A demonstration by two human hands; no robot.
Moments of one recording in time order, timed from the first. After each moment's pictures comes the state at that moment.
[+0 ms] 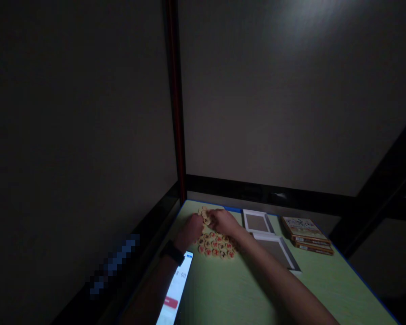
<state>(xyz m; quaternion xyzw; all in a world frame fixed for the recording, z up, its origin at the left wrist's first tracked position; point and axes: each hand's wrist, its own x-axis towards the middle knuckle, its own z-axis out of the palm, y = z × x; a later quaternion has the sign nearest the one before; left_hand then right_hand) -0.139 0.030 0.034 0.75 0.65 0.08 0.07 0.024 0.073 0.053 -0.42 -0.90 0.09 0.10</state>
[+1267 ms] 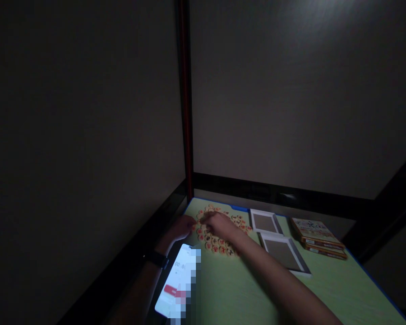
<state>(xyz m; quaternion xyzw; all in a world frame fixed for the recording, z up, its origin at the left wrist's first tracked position) -0.203 0.003 0.028 0.67 0.67 0.21 0.25 -0.007 0.049 0.061 -0.29 -0.95 0.07 0.06</state>
